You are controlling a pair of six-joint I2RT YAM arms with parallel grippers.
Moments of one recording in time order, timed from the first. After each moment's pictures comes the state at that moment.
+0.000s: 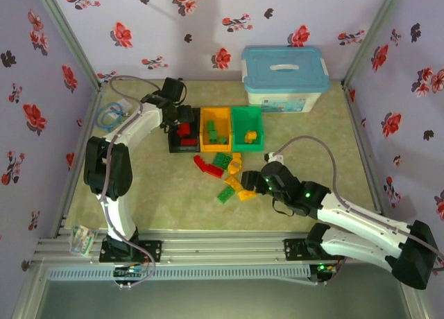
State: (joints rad) left arm -0.39 1.88 1.59 -0.73 -0.13 -0.52; right arm 0.93 0.90 0.60 -0.45 0.23 0.83
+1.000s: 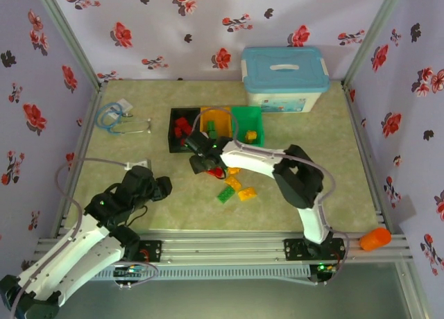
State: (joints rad) left arm -0.68 0.60 0.55 -0.81 -0.21 -0.76; right arm 0.98 2.07 1.56 -0.64 0.17 0.46
